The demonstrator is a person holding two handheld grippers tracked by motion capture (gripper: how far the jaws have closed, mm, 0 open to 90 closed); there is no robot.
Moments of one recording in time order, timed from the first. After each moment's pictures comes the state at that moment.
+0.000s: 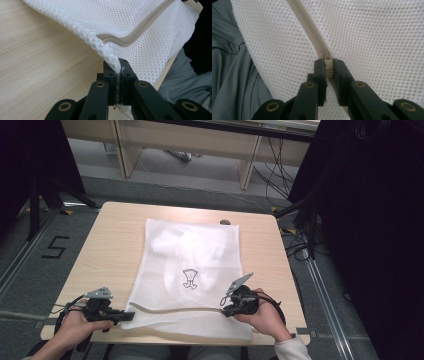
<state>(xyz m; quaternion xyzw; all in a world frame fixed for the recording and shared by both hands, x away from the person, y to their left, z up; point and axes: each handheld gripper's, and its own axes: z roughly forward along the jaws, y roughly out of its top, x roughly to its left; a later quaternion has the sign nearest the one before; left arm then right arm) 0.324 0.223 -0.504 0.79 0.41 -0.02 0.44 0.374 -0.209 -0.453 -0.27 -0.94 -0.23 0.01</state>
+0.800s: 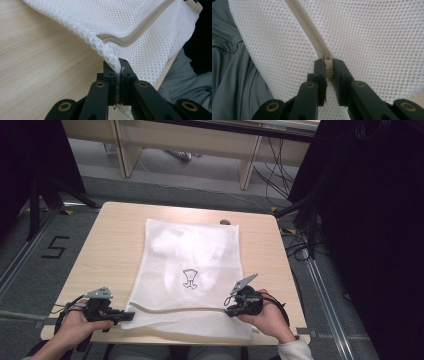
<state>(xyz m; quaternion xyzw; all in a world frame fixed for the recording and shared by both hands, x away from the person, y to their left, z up) 0.324 0.224 -0.503 0.80 0.42 -0.02 0.44 0.372 -0.219 -0.453 -0.28 -0.93 -0.23 0.00</state>
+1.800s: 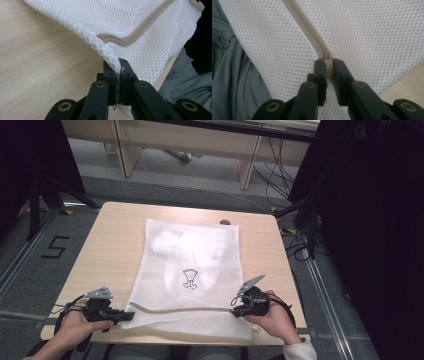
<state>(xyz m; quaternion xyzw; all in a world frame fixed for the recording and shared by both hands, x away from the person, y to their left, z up) 0.324 0.224 -0.503 0.80 0.41 -0.02 0.44 0.370 -0.237 -0.453 -0.30 -0.93 -0.22 0.00</state>
